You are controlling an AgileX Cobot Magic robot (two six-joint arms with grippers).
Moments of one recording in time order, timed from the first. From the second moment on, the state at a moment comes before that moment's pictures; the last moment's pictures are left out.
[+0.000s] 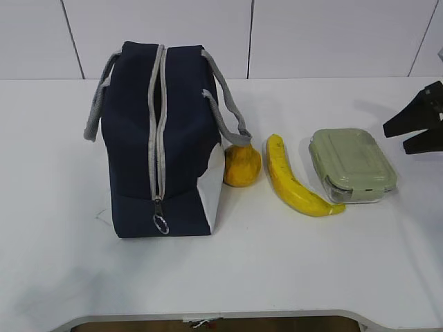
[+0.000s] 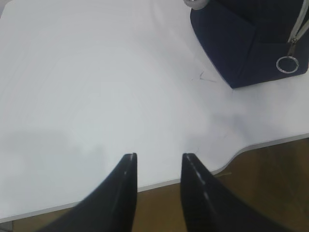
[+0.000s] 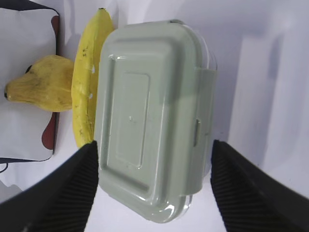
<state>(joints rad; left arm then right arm) -0.02 0.01 -0.53 -0.13 1.12 0.16 -0.39 2.01 -1.45 0.89 1.21 -0.79</state>
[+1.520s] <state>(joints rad) -0.02 0.01 -0.53 -0.13 1.12 0.16 -0.35 2.19 -1.50 0.94 1.20 -0.84</state>
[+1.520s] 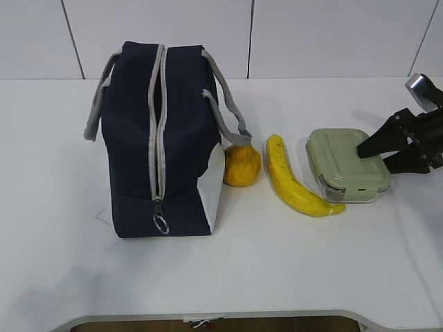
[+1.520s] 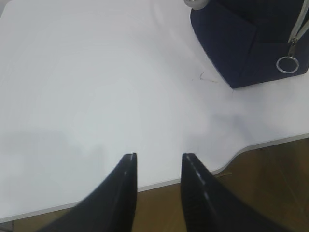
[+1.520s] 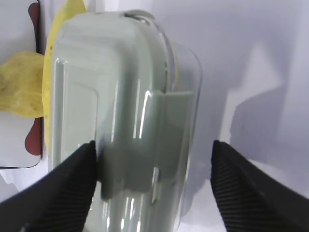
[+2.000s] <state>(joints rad) -0.02 0.01 -0.53 -0.13 1.12 0.16 -0.35 2.19 -1.50 0.95 1.20 -0.86</state>
